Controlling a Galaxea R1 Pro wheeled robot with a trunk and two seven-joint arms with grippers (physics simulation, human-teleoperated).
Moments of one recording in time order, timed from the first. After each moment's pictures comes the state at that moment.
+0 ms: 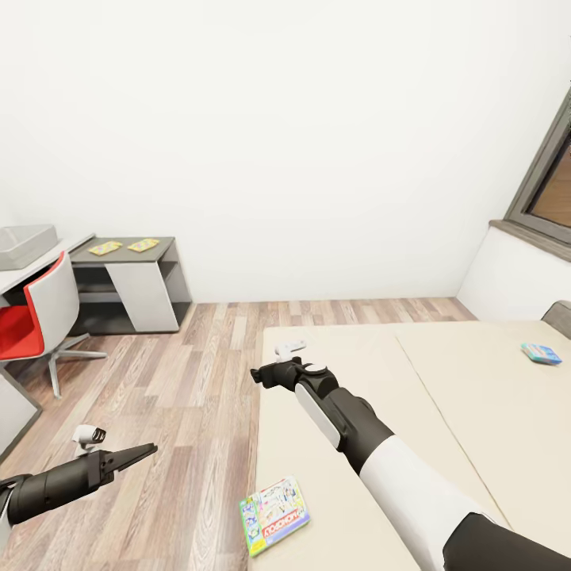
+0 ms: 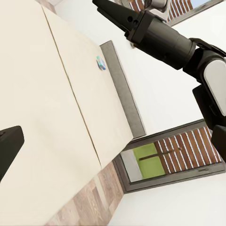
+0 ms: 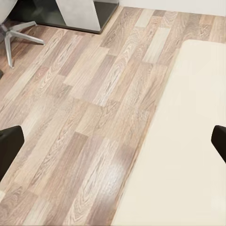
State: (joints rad) left arm -0.24 0.27 0.46 -1.26 0.09 0.92 -1.56; right arm -0.84 0.17 0.58 -0.87 -0.41 0.51 -0.07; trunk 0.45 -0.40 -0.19
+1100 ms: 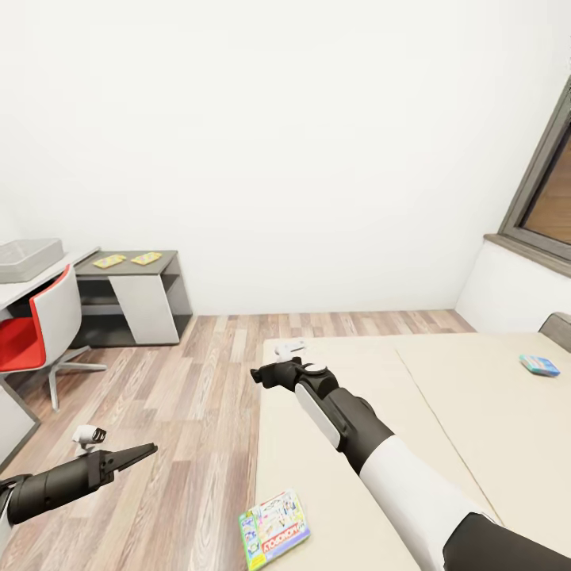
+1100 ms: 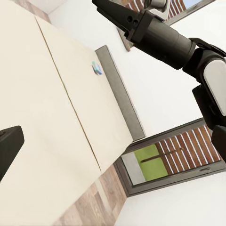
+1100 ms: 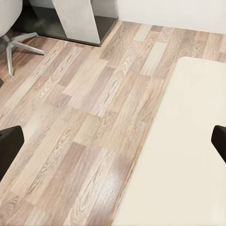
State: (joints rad) left arm -0.24 0.27 0.46 -1.26 0.09 0.92 -1.56; right arm -0.84 0.17 0.58 -0.87 -0.41 0.51 -0.07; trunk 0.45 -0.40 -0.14
